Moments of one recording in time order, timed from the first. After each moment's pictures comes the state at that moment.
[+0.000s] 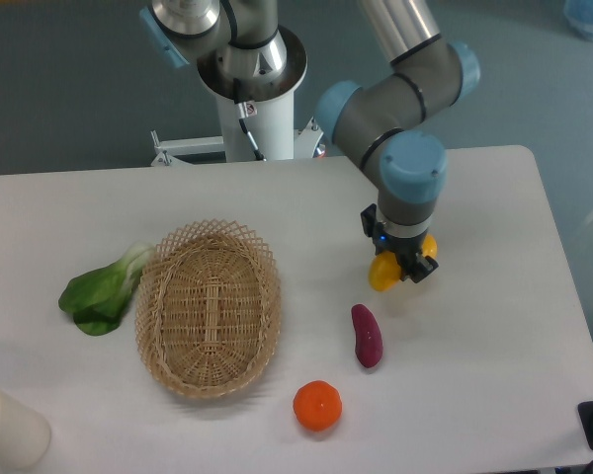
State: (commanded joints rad) arm 2.63 -1.94 -1.66 -1.08 1.53 1.50
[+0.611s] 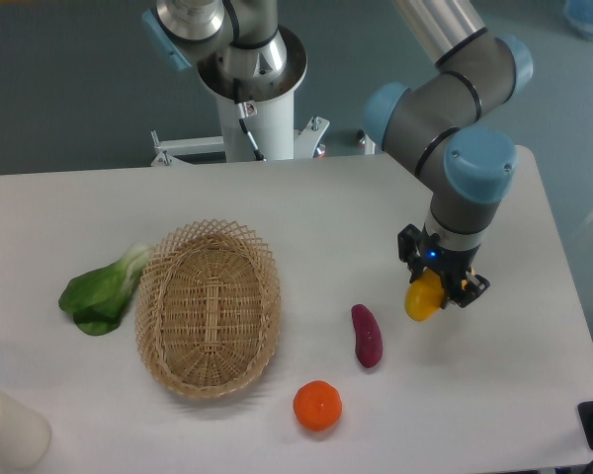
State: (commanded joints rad) arm 2.66 -2.02 -1.52 -1.08 1.54 1.47
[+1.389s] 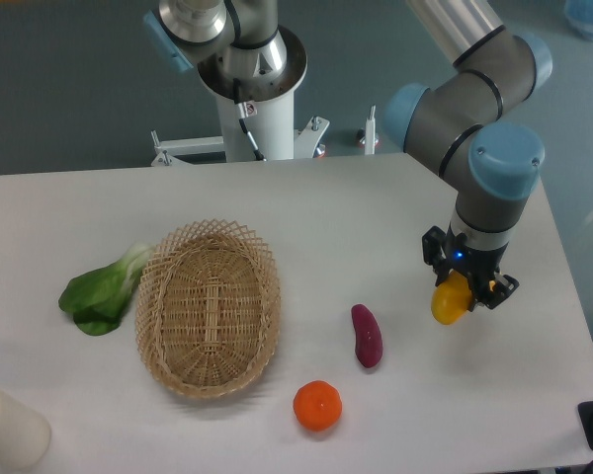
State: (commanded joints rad) arm 2.67 -2.03 -1.50 -1.07 1.54 1.49
